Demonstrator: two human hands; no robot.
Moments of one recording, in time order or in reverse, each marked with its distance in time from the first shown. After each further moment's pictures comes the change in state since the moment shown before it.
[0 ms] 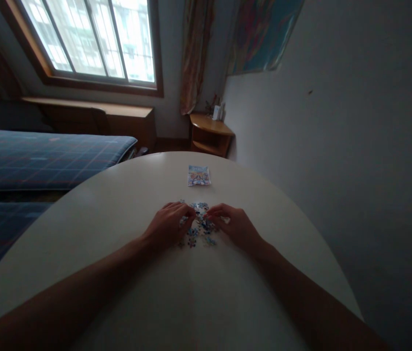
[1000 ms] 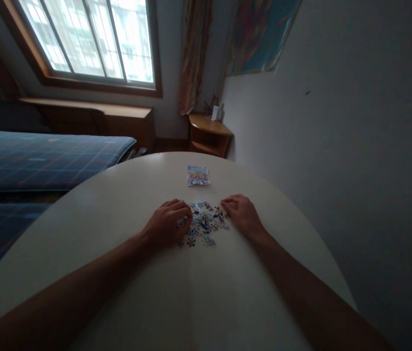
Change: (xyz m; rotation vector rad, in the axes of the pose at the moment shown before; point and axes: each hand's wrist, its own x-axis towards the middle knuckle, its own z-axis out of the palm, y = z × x) left_hand 0.003 -0.004 -0.006 -0.038 -0.059 0.058; right_hand 0.019 0.042 -0.023 -0.445 0.239 0.155
